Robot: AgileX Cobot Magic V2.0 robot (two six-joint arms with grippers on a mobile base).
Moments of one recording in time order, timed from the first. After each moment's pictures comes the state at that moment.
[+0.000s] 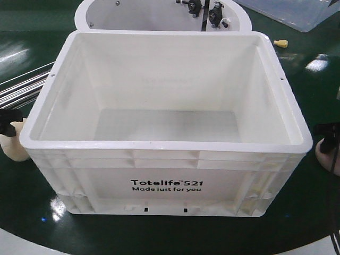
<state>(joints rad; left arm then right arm) 0.14 1.50 -0.91 -0.10 0.64 0.00 -0.27 1.71 -0.97 0.01 0.70 -0.06</state>
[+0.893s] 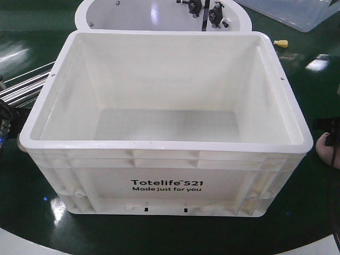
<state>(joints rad) 0.15 1.74 -0.94 -0.52 0.49 0.32 -0.27 1.73 -0.97 0.01 0.60 -0.04</state>
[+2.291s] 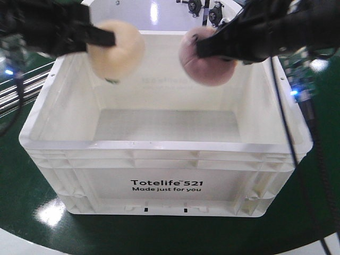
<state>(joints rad) -0.23 1.46 -1.31 -0.93 0.92 0.46 0.47 1.41 -1.33 0.32 0.73 -0.19</state>
